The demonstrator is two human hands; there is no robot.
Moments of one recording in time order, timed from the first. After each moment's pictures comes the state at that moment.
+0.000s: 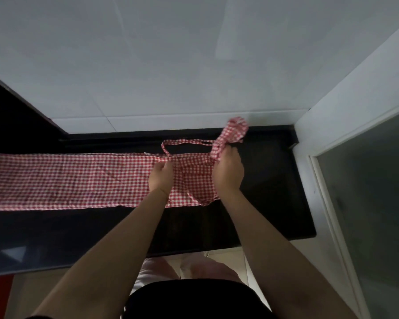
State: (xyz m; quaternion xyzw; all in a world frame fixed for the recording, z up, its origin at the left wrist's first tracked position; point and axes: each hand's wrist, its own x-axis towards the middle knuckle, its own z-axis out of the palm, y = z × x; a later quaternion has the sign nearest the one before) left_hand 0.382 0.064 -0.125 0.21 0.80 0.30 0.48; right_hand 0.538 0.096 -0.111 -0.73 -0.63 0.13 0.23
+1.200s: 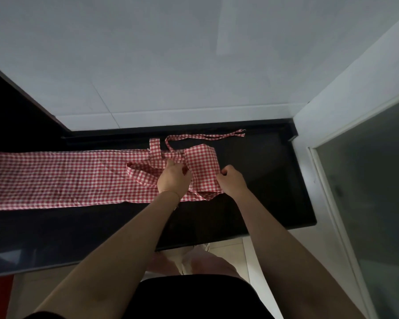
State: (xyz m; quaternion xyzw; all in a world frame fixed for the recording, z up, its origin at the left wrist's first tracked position) left_hand 0.372 0.046 -0.134 0.57 0.76 0.11 0.30; right_hand 0.547 0.072 -0.131 -0.76 -0.48 0.45 0.02
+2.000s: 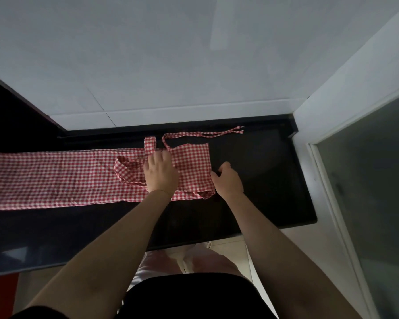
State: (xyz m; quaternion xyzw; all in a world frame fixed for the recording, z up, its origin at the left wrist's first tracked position) left_hand 0.365 0.047 -0.136 0.60 0.78 0.08 0.15; right_hand 0.543 0.065 -0.133 -0.77 -0.51 0.38 0.02
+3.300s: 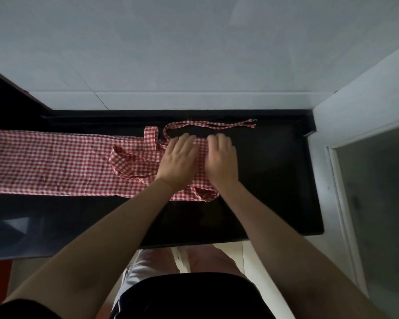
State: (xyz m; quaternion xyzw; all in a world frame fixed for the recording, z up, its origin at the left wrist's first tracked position) left_hand 0.390 0.072 -0.163 0.79 0.61 0.06 0.07; right_hand 0.530 0.100 -0.165 -0.60 -0.78 0.06 0.15
